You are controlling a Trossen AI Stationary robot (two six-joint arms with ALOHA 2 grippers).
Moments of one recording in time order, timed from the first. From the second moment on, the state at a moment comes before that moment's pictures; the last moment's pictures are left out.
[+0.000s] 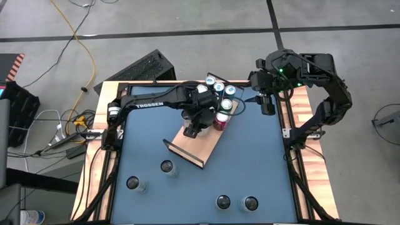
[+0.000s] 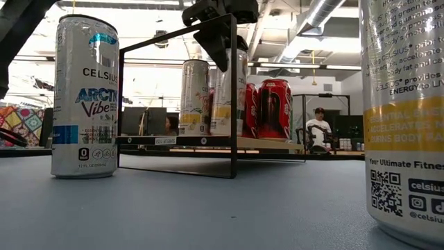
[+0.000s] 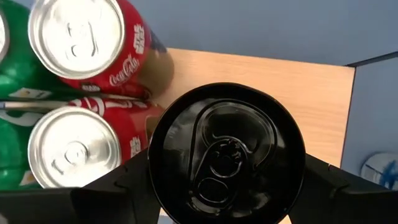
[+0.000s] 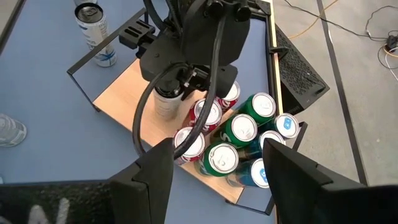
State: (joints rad) left arm 0.17 2.00 2.01 -1.14 0.10 0.54; right arm -0.17 1.54 2.33 -1.57 0.04 -0.31
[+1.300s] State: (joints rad) left arm 0.13 1.94 2.01 -1.09 0.04 0.56; right arm -0.17 1.54 2.33 -1.57 0.04 -0.29
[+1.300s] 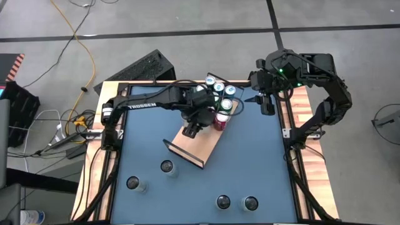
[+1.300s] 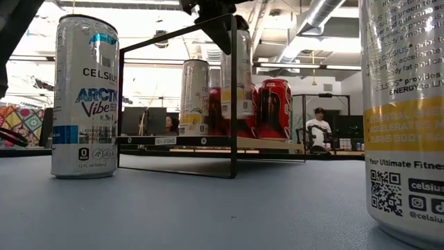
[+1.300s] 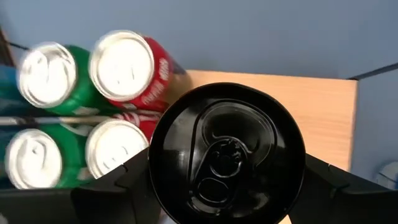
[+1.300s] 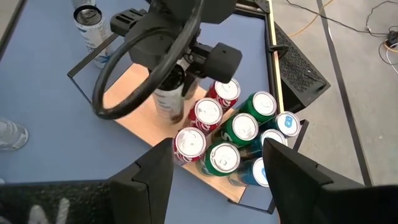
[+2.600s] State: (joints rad) left arm 0.21 1.84 1.73 -0.97 0.21 0.63; right arm -0.17 1.54 2.33 -1.52 0.05 -0.24
